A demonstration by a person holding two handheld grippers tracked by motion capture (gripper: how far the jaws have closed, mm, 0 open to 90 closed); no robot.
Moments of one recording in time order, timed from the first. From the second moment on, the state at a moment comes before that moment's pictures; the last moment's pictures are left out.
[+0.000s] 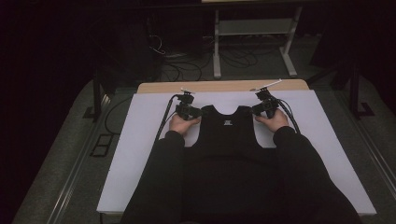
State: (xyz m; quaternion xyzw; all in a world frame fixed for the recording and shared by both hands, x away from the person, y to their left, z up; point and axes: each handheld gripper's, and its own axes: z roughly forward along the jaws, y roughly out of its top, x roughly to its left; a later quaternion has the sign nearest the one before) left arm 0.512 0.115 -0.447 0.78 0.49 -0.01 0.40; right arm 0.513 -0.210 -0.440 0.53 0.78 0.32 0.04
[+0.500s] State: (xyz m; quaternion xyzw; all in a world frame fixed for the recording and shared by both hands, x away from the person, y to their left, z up) left arm 0.509 0.106 -0.446 0.77 0.48 -0.01 0.42; right arm 0.511 -0.204 -0.443 0.53 0.78 0.33 0.05
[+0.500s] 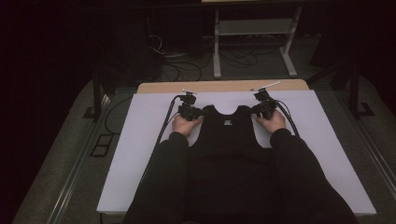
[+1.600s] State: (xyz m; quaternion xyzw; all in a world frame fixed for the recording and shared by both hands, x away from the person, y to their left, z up) left arm 0.456 0.115 -0.401 0.75 0.44 0.00 0.50; right arm 0.453 -0.212 -0.397 0.48 0.77 0.42 0.04
